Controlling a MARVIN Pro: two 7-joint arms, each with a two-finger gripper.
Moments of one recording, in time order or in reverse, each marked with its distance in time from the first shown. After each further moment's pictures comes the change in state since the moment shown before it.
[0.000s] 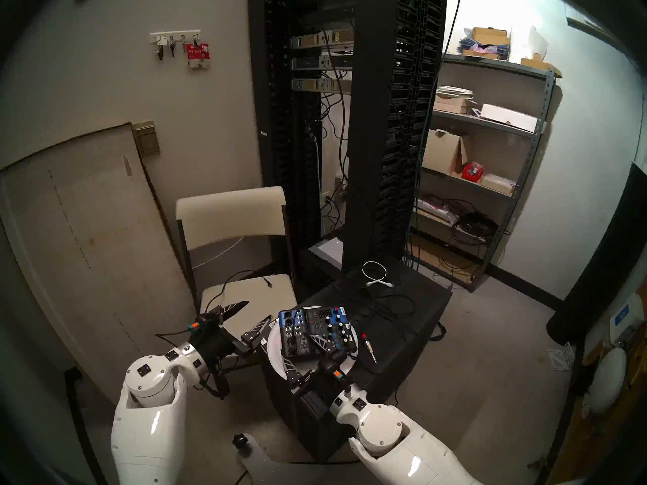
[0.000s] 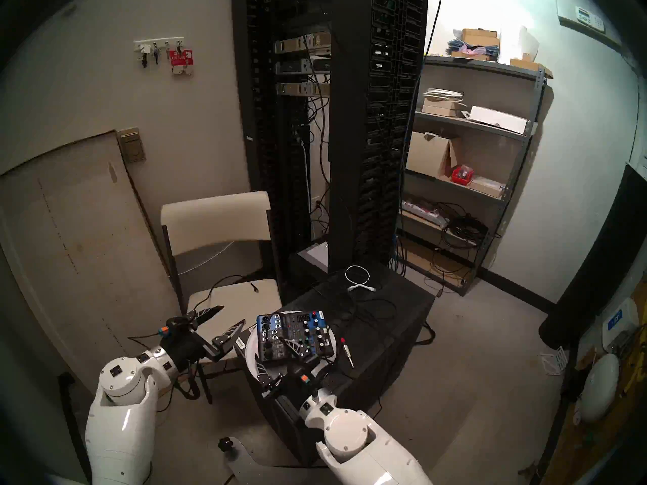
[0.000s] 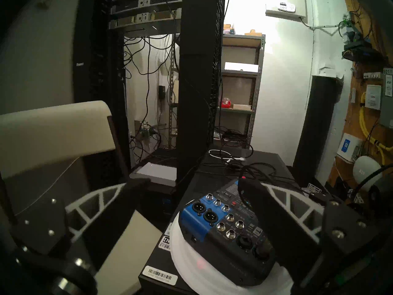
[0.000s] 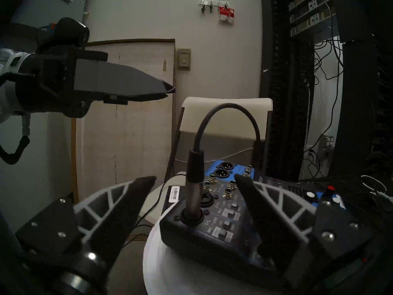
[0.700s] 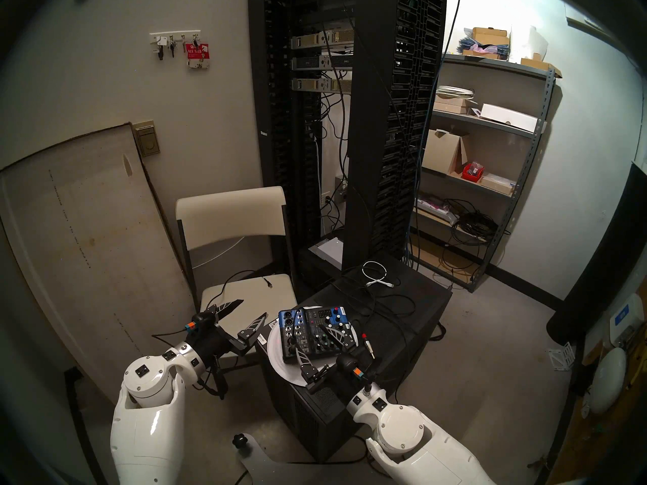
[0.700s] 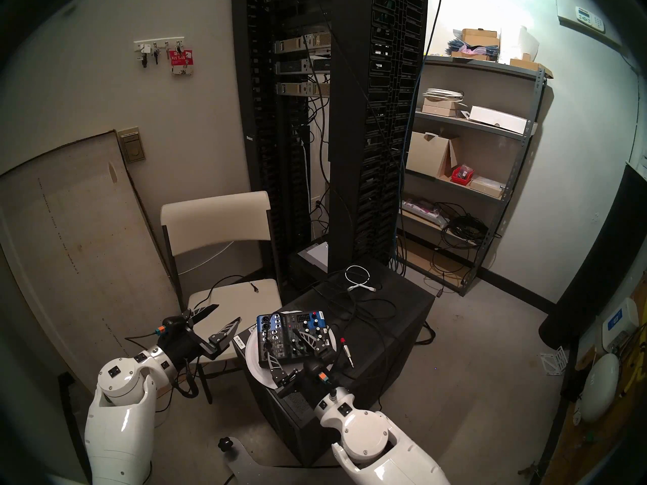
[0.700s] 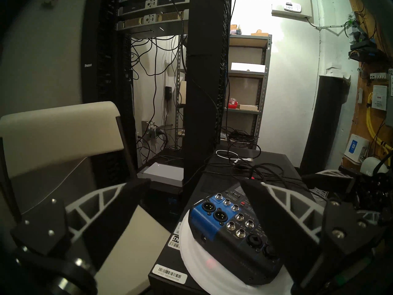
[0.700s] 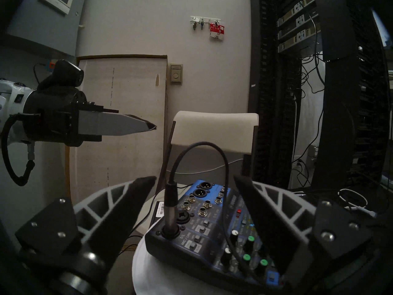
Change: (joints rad) left arm -0.007 -0.010 -0.020 0.009 0.003 -0.016 0.038; right arm -0.100 0.090 0.075 -0.192 0.023 0.021 -0.022
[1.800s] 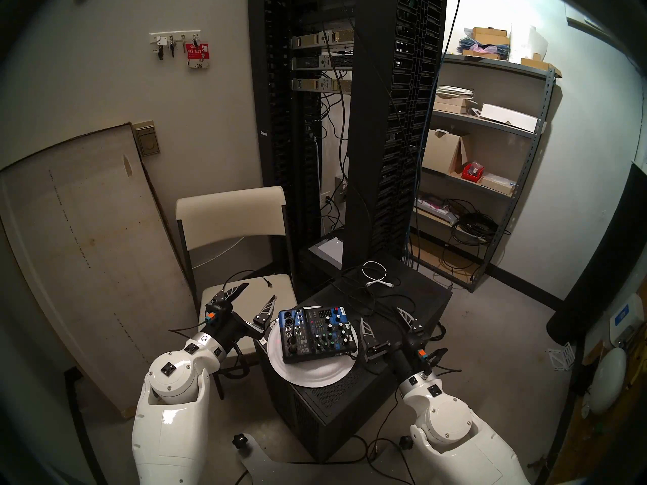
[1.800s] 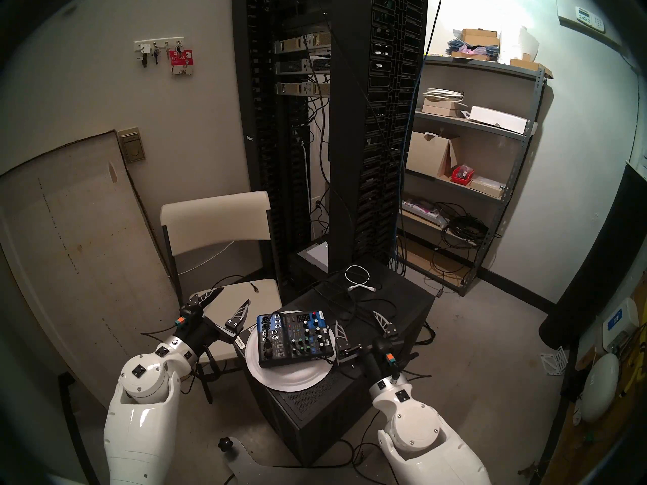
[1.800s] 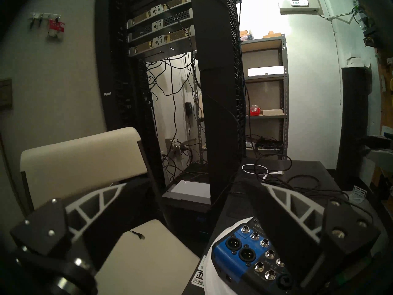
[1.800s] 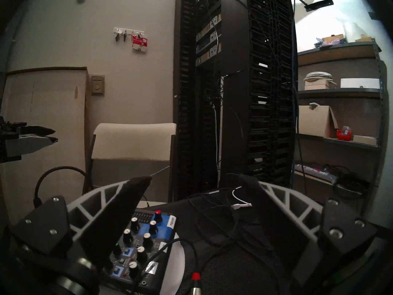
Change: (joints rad) left arm -0.023 -0.085 0.081 -0.031 0.167 -0.134 0.222; right arm -0.103 0.054 0.232 -0.121 0.102 -0.010 -0.149
